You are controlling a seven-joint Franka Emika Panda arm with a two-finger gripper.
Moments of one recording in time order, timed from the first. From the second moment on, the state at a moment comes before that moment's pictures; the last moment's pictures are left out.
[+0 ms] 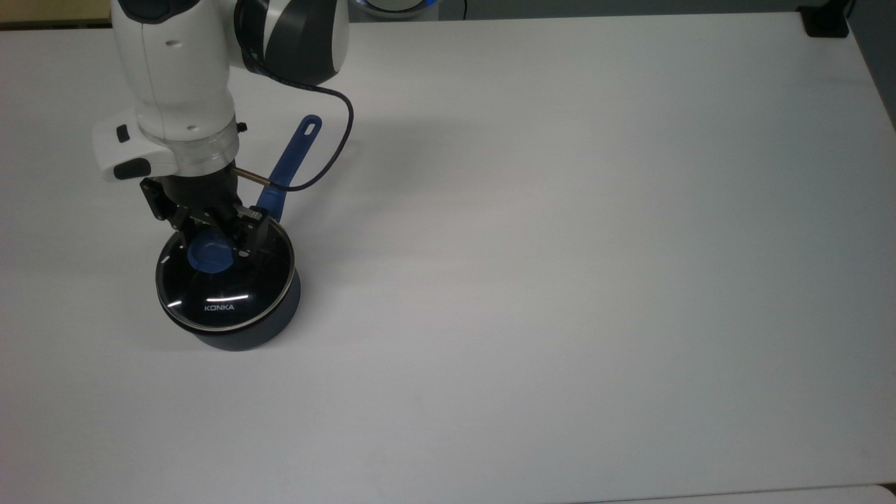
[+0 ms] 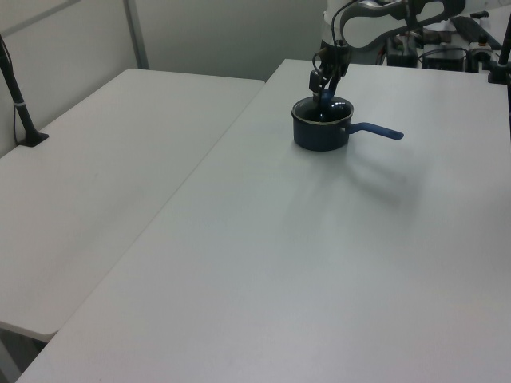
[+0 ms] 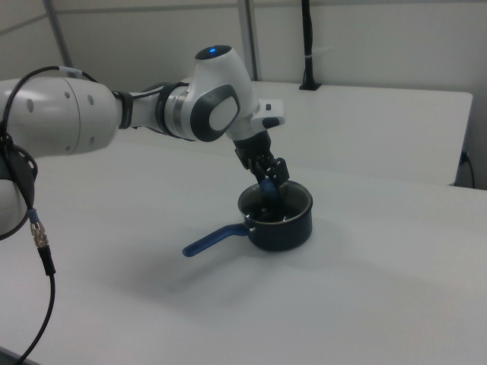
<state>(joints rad) -0.08 0.47 -0.13 -1.48 -0.06 2.21 0.17</state>
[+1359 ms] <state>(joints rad) -0.07 -0.01 0.16 -1.88 -0.06 1.83 0.07</state>
